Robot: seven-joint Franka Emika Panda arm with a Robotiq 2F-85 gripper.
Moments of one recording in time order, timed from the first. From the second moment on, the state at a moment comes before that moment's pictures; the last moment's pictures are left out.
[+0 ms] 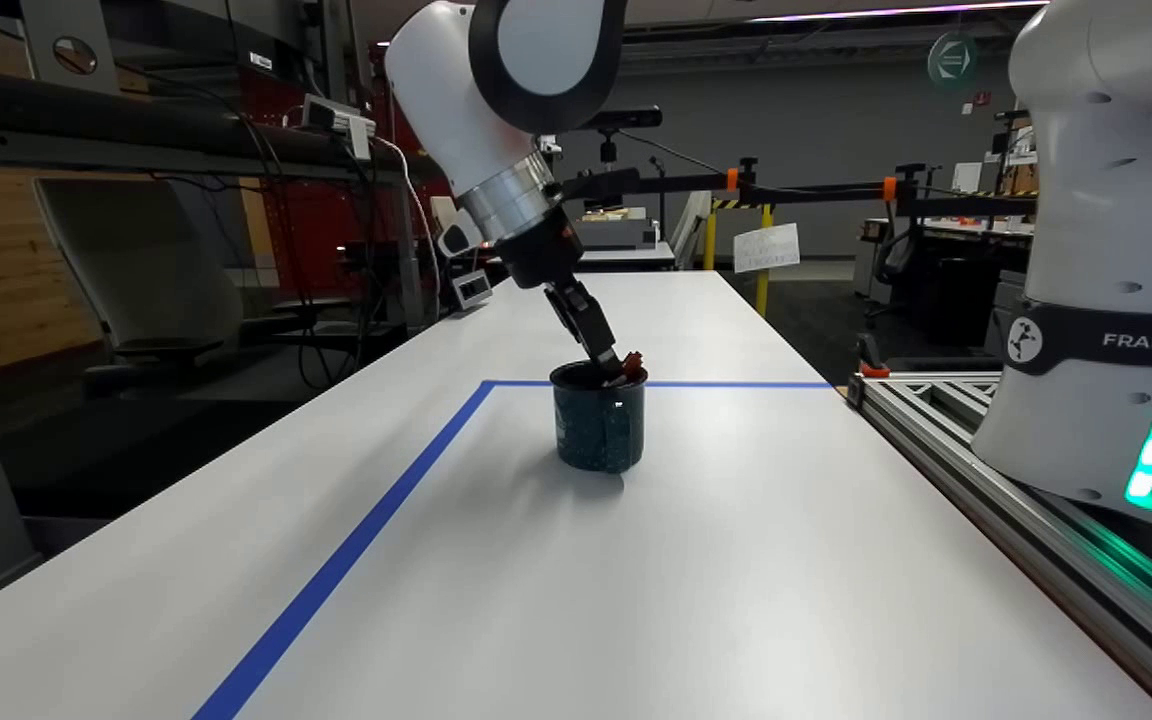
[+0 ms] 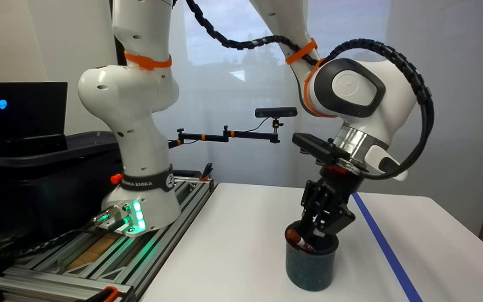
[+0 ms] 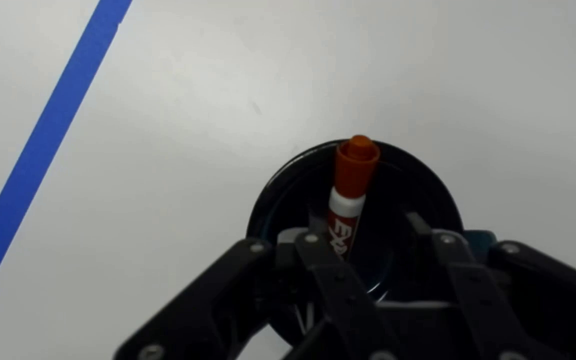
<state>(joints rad) -0.07 0.24 -0.04 -2.31 -0.27 2.12 -0.30</state>
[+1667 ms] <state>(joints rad) -0.11 0.03 -0.11 -2.28 -0.26 1.99 -0.20</state>
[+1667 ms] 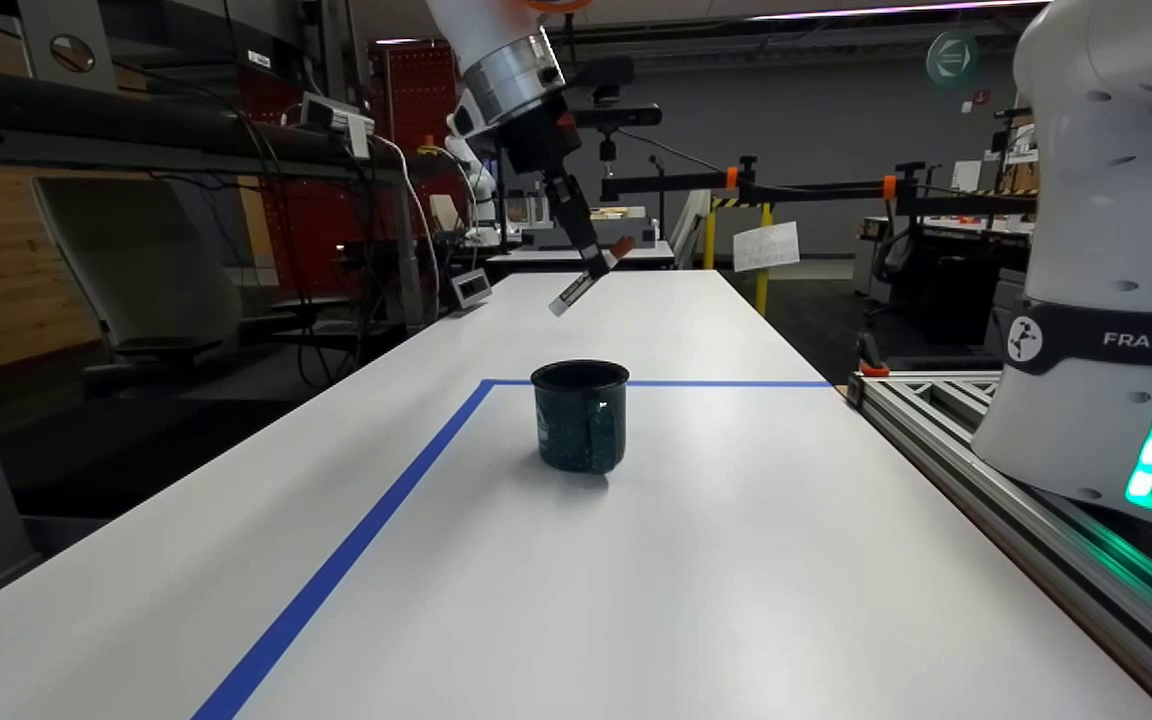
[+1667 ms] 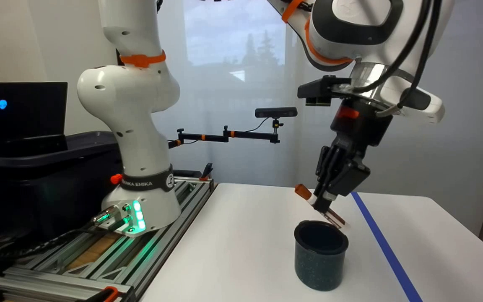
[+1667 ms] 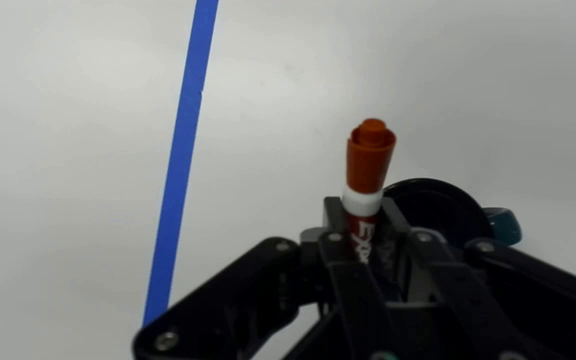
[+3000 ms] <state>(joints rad) -0.15 0.31 -0.22 -2.47 -0.22 2.60 0.34</state>
